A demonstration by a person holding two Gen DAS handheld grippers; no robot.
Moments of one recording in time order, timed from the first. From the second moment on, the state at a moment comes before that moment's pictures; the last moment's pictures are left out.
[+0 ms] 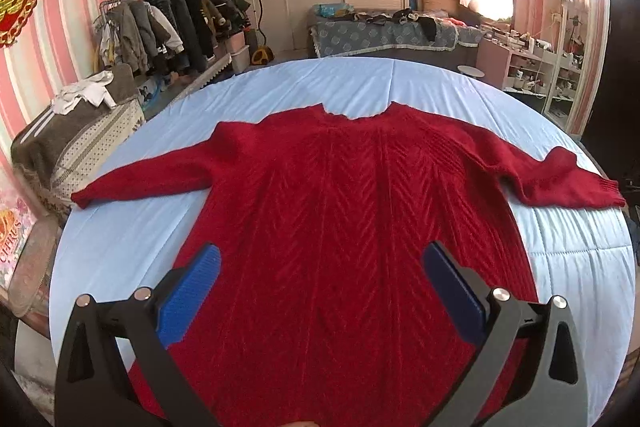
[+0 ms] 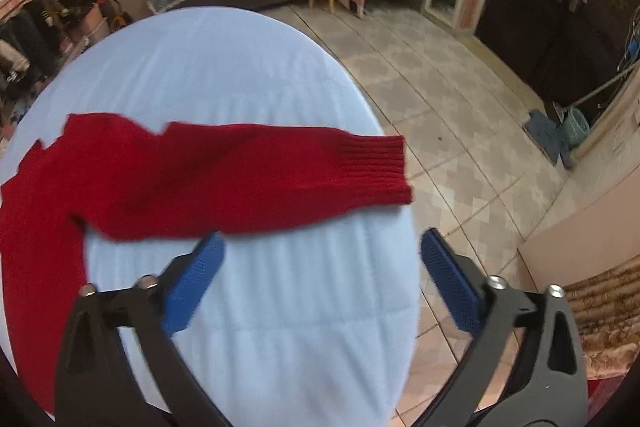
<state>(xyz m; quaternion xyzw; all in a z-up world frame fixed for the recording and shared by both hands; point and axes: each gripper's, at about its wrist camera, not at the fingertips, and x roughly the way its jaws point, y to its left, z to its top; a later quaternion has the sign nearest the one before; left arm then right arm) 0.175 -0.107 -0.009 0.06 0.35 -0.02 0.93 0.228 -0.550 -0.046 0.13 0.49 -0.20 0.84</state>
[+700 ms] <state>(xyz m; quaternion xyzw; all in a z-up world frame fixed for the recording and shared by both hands) 0.206 -0.123 -0.020 0.07 0.35 -0.02 0.93 0.260 -0.611 -0.087 0.21 0.52 -0.19 0.81</state>
